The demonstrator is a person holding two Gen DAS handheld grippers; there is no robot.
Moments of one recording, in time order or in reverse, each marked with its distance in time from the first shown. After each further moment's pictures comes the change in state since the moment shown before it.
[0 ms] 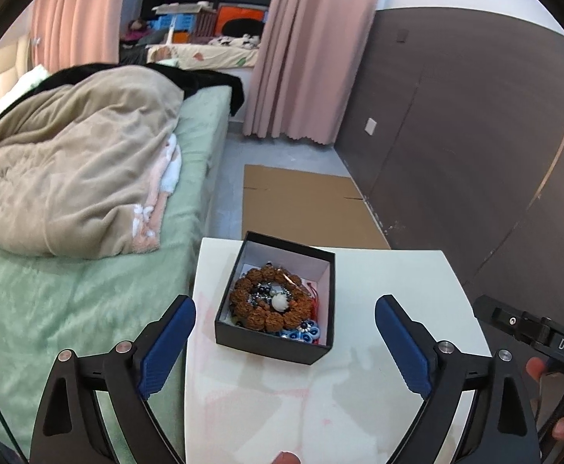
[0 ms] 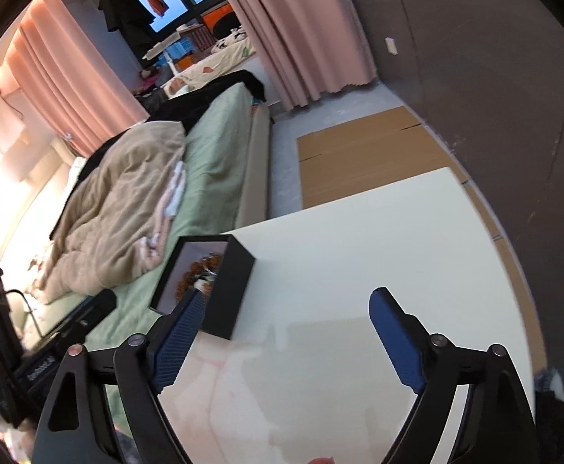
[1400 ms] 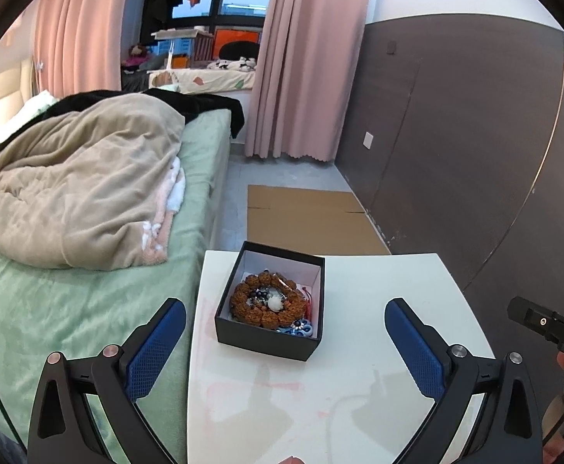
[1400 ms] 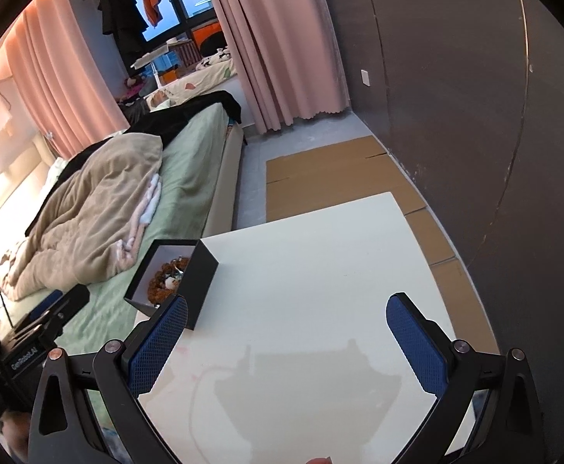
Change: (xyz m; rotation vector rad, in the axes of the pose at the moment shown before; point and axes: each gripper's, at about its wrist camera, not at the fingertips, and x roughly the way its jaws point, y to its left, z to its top) left arm -0.025 -0.018 -0.013 0.036 -0.077 0.039; right arm -0.054 -0.013 -0.014 -0.056 -0.084 -0.133
